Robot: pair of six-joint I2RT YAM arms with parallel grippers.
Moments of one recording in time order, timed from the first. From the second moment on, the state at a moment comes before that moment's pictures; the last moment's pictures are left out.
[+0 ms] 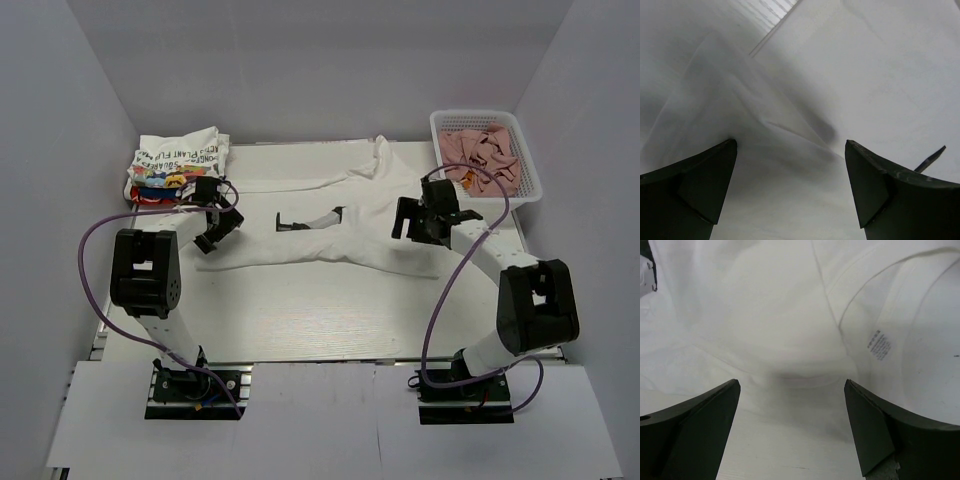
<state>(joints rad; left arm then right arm) -0.07 1.79 1.10 -0.36 -0.19 -0.79 0.27 1.53 0.97 -0.34 -0.01 0.33</state>
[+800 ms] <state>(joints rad) -0.07 1.82 1.12 -0.41 -0.31 -0.75 0.24 1.73 1.04 -0.36 -0.09 0.20</state>
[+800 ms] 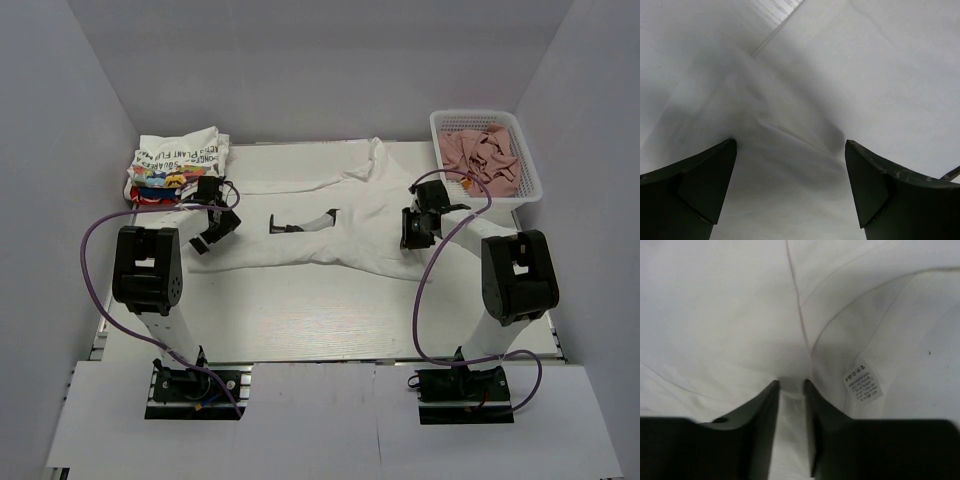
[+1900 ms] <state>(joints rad) -0.07 1.82 1.13 -0.42 -0.32 -0.73 0.24 1.59 0.95 -0.40 -0.12 0.18</state>
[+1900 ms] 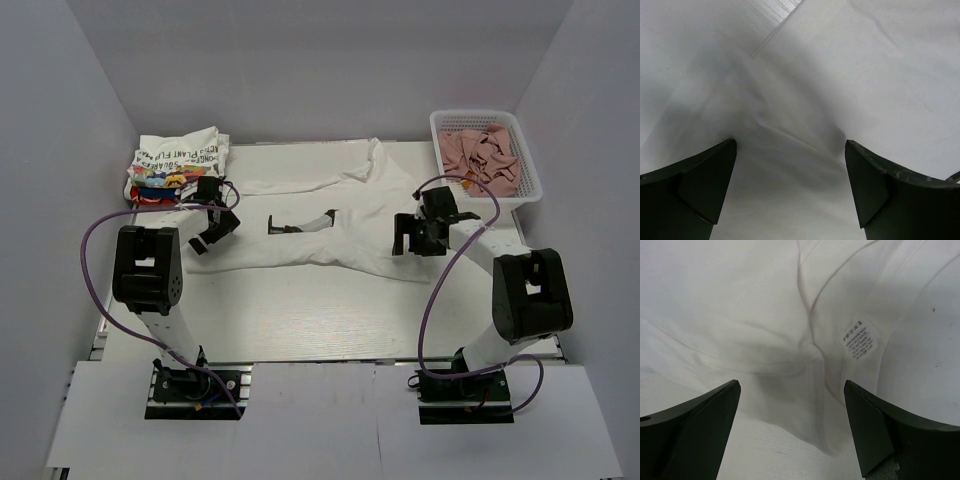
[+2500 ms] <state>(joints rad) -0.07 1.82 1.12 -0.41 -0.31 -0.73 0.24 1.64 0.95 -0.38 -0.13 0.18</state>
